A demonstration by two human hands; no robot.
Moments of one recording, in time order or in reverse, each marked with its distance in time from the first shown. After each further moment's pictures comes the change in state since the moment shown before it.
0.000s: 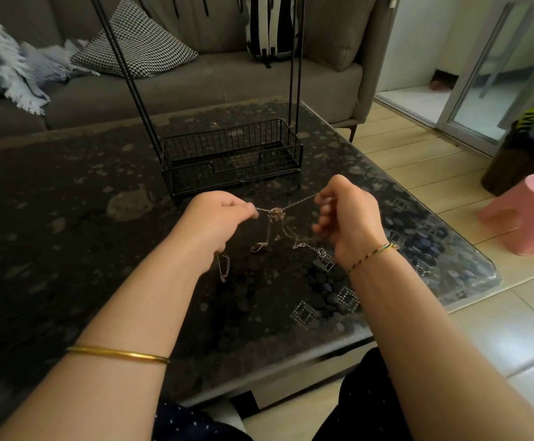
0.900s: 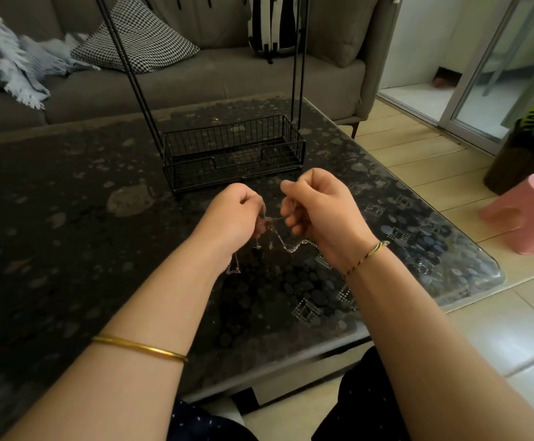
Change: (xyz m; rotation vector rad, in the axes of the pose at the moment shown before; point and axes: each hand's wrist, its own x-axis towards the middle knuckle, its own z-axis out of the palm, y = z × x) left_hand -0.001 0.001 0.017 -0.013 0.008 0.113; right_hand -0.008 0.006 0.012 -0.161 -0.344 -0.201
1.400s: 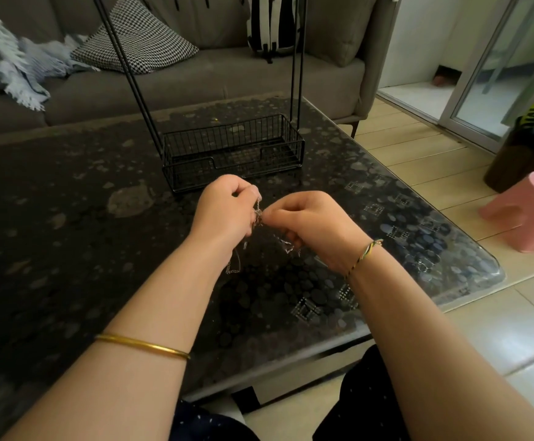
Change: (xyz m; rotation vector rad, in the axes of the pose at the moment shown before) left_hand 0.004 0.000 -0.001 -0.085 0.111 0.021; right_hand -0.001 0.004 0.001 -0.383 -0.154 0.039
